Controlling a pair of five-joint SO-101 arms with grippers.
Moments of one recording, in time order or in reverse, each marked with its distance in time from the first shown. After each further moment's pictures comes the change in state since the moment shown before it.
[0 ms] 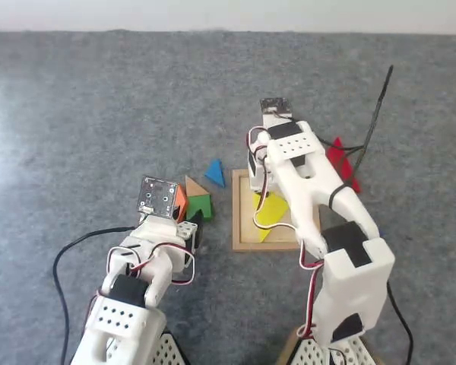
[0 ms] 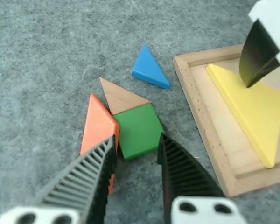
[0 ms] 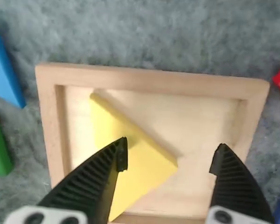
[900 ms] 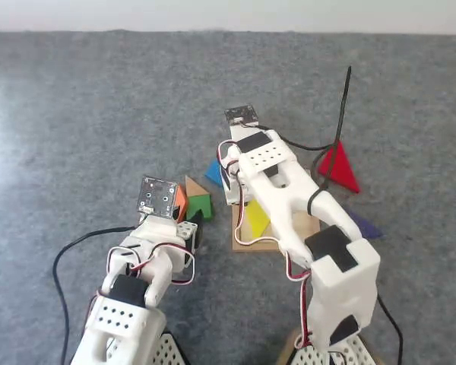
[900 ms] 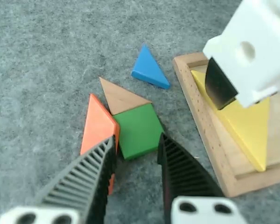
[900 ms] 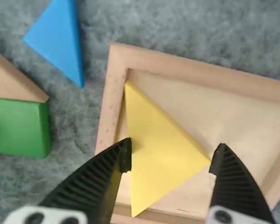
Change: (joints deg) left arm 0.0 0.0 0.0 0.0 0.0; right arm -9.4 -0.4 0.8 -0.6 0.0
